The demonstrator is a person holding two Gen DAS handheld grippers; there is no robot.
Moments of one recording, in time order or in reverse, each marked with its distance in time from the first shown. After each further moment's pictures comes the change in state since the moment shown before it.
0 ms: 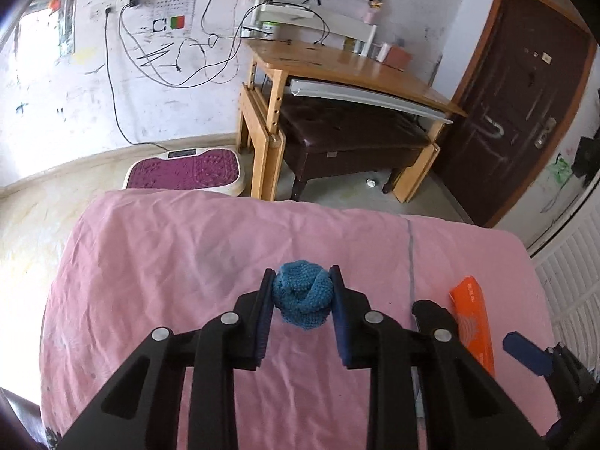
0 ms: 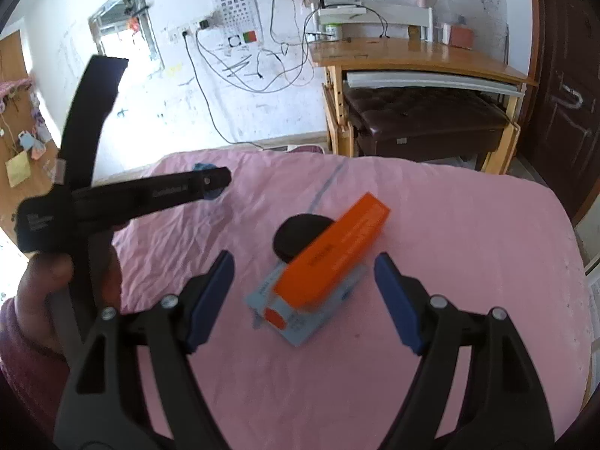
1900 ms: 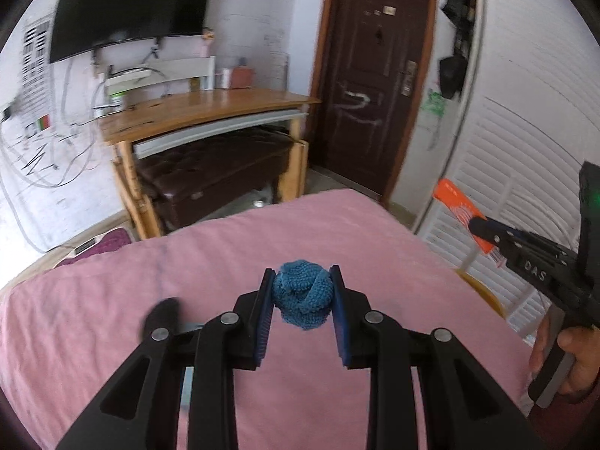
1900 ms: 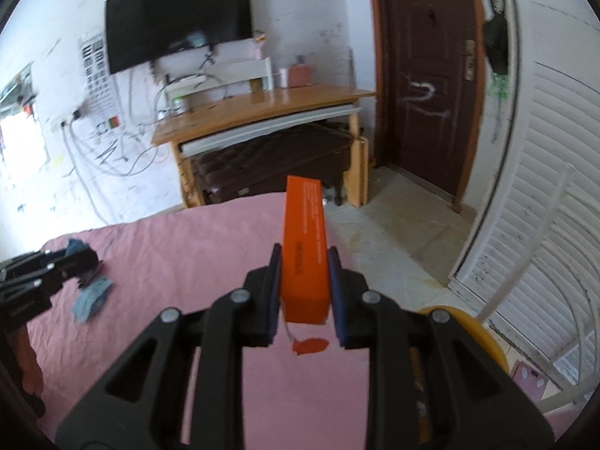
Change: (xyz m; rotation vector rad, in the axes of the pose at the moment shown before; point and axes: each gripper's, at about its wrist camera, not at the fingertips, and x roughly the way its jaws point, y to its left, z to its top) left arm -0.058 -0.187 -0.075 0.449 -0.116 -0.327; right arm -0.134 -0.190 -0.068 0.301 -0.262 -0.438
